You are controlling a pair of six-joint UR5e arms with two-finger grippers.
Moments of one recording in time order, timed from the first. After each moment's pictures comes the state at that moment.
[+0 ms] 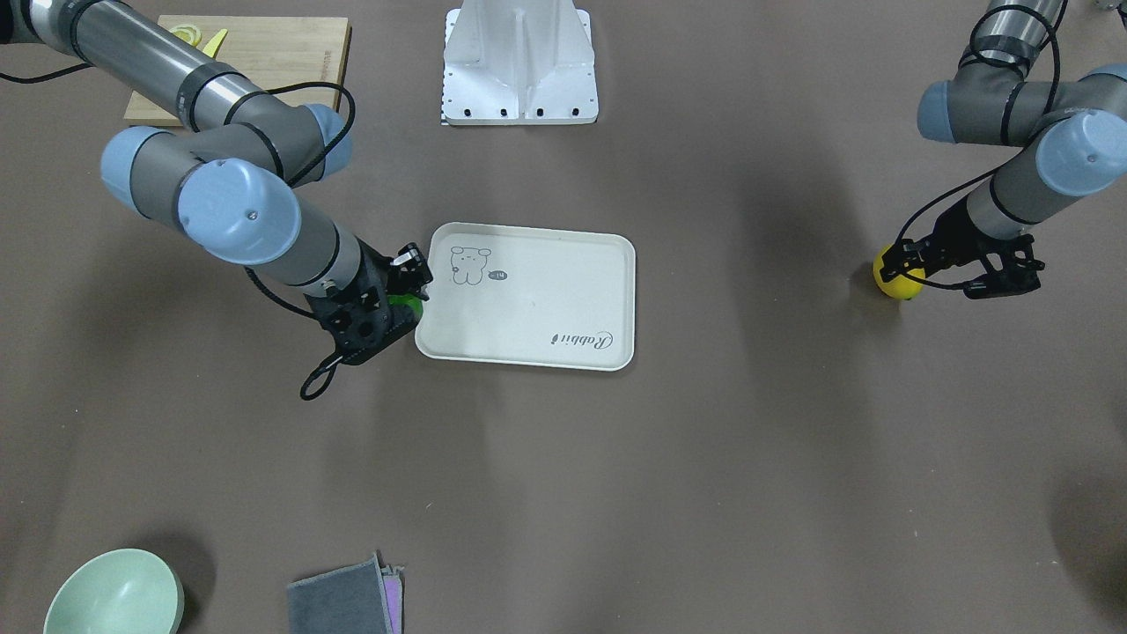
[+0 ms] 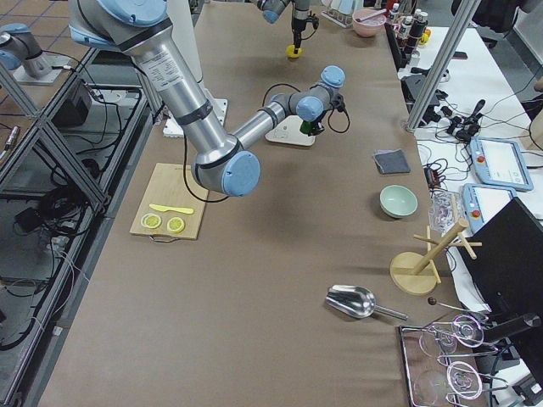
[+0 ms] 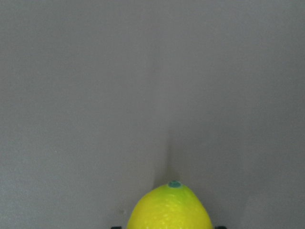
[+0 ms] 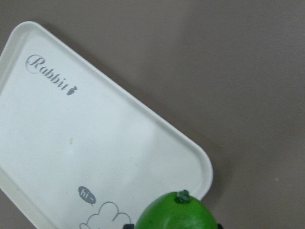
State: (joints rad) left arm -0.95 -1.58 -1.63 -2.03 -2.29 -0.89; right arm 0.76 -0.92 1.50 -1.38 2.35 0.52
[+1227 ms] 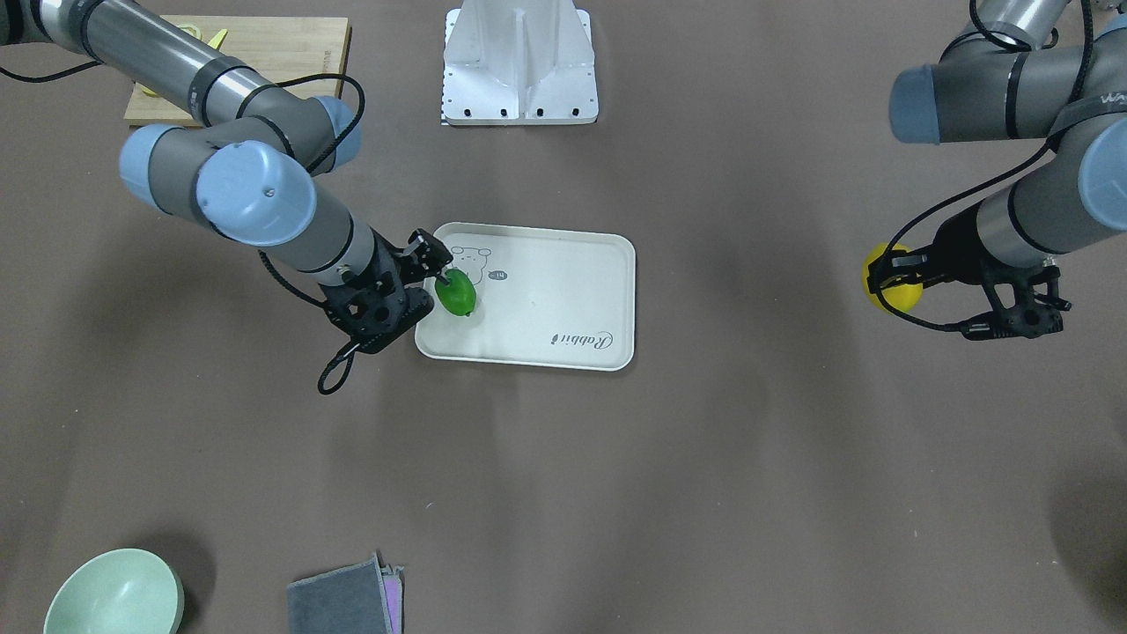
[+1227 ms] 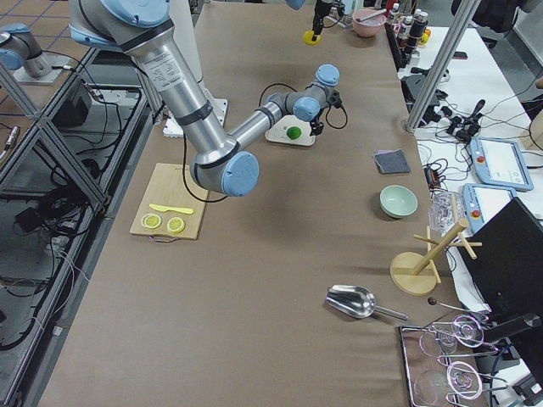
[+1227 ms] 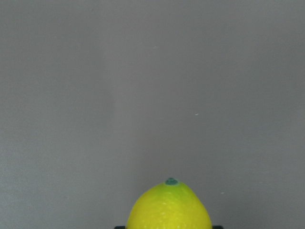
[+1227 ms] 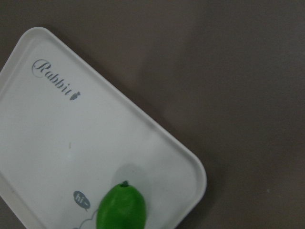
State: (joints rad) left arm -1.10 -2.02 -1.72 -1.20 -2.39 -0.56; right arm 0.79 -0.96 1.52 -1.34 2.34 0.50
